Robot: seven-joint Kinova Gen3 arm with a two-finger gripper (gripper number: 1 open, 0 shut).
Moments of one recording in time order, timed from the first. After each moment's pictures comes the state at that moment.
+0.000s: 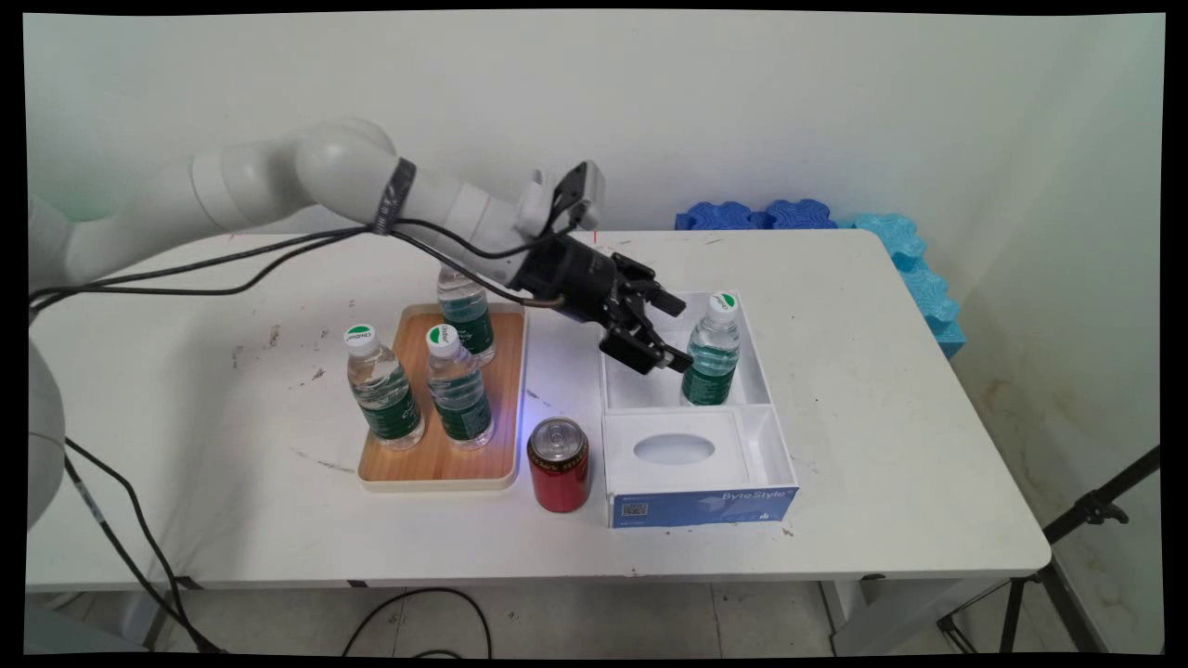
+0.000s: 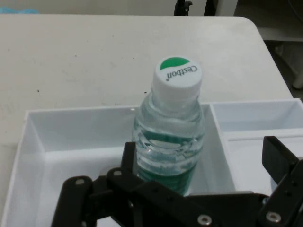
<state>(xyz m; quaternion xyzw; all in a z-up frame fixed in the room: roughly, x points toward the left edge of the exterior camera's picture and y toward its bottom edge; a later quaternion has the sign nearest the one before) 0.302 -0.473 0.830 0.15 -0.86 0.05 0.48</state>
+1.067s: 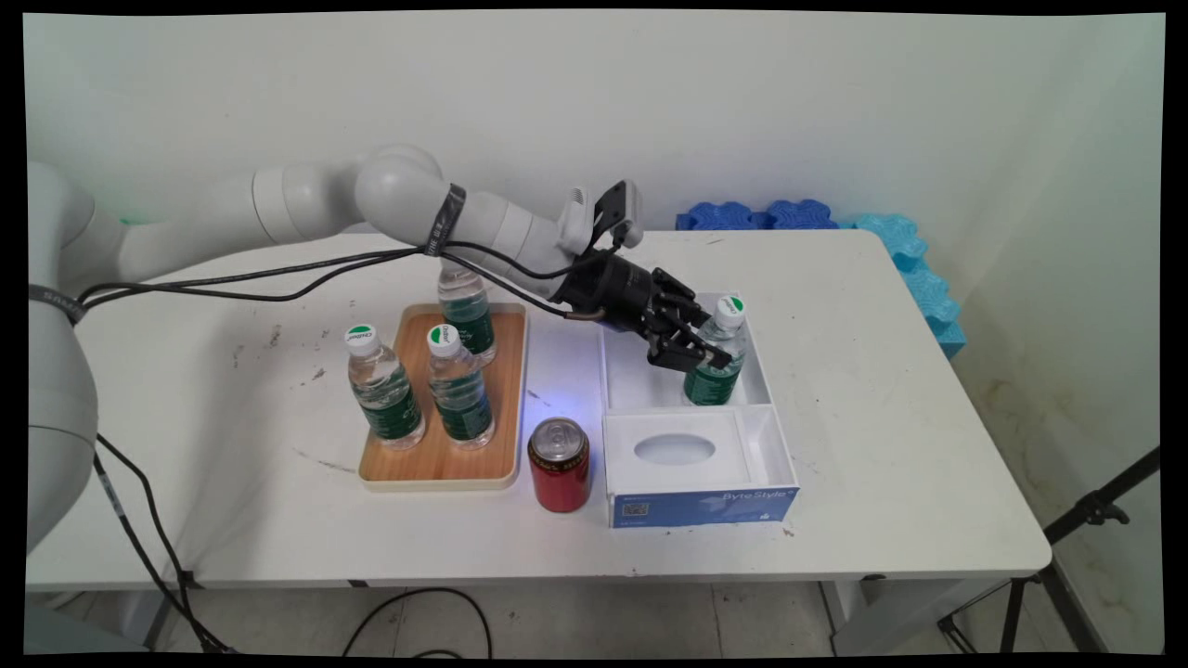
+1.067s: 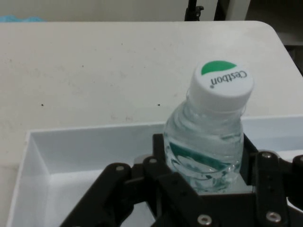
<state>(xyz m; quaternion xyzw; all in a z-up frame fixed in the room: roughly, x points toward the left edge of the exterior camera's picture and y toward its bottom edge) 0.273 -0.492 0.802 0.14 -0.86 0.06 0.48</state>
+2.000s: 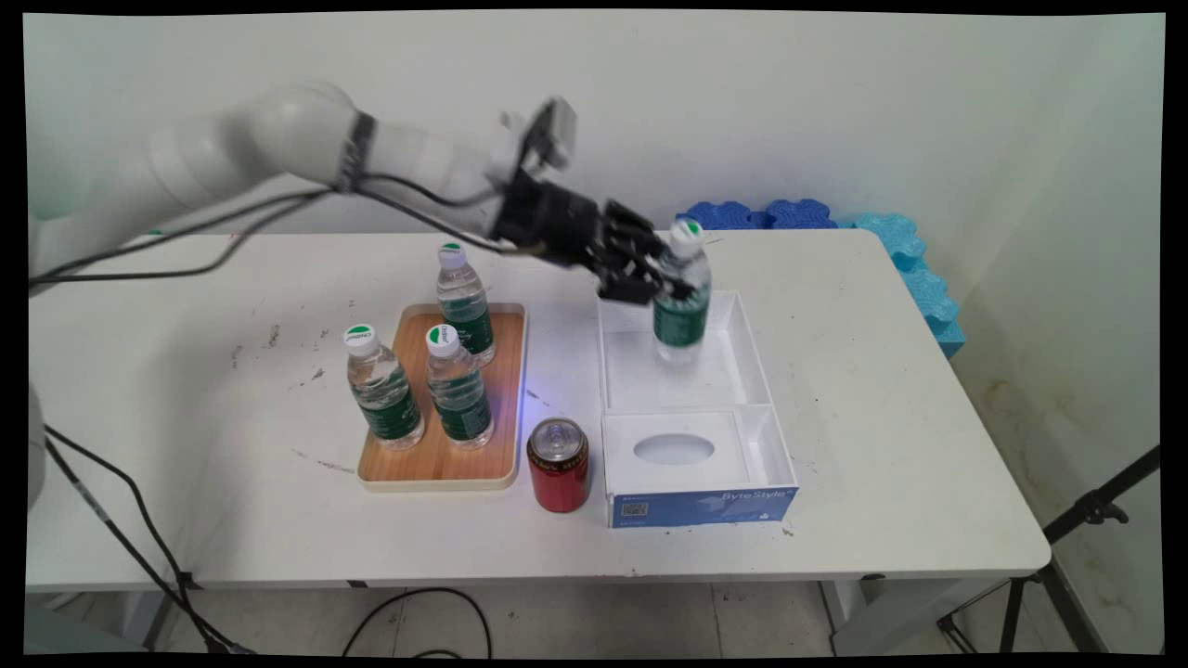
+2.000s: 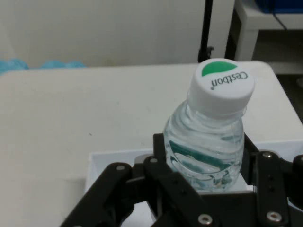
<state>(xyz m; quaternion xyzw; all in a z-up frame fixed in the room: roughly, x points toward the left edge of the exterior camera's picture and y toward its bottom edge) 0.338 -0.475 0.884 0.14 -0.84 0.09 0.52</state>
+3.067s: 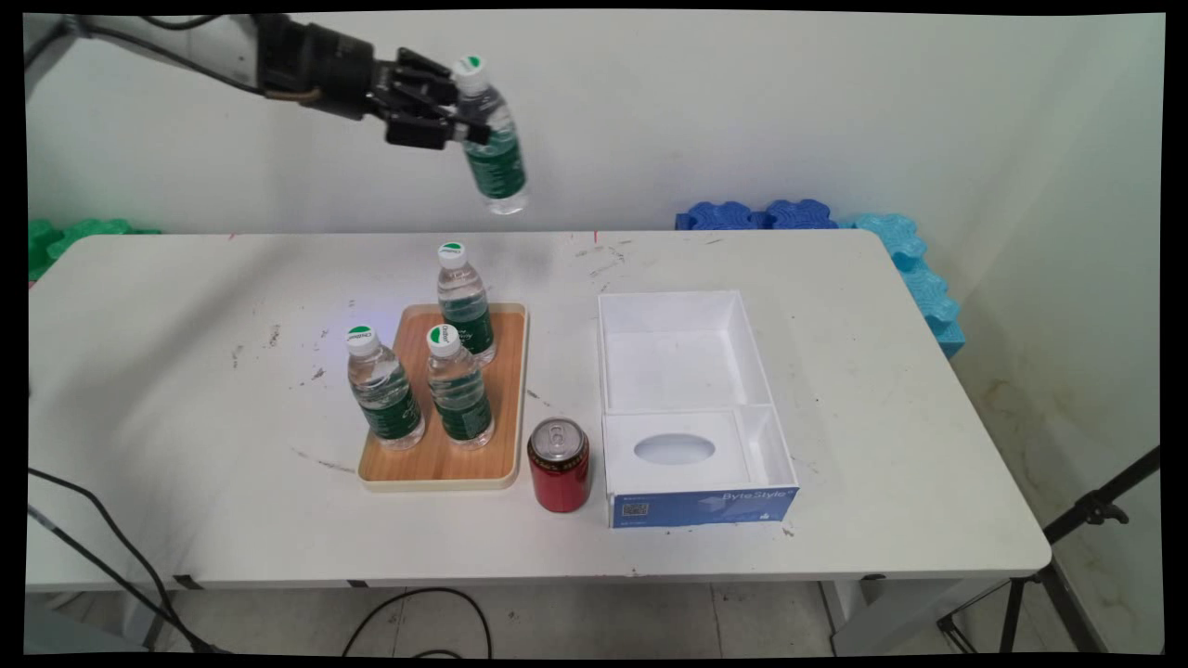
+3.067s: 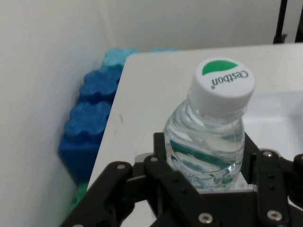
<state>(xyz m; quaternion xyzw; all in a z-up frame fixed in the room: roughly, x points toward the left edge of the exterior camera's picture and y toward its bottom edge) 0.568 -0.479 0.975 0.17 -0.83 0.18 0.50</state>
